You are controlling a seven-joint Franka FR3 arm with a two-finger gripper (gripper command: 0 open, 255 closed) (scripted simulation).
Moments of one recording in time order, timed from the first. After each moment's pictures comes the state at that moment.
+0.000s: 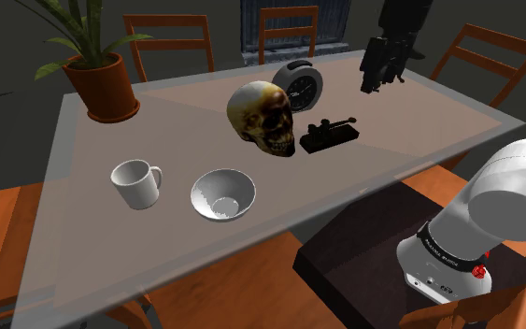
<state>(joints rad) 0.00 -0.77 0.06 -2.39 0.07 1.57 0.04</state>
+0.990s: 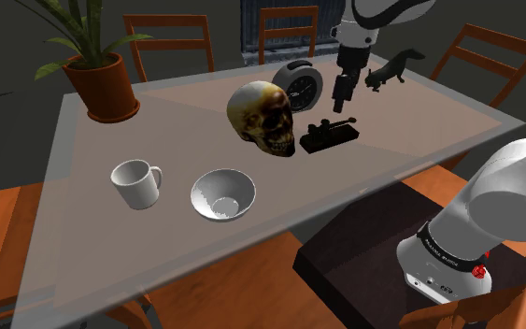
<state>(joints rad) 0.02 -0.38 -0.10 -2.39 -0.03 1.91 -0.36</state>
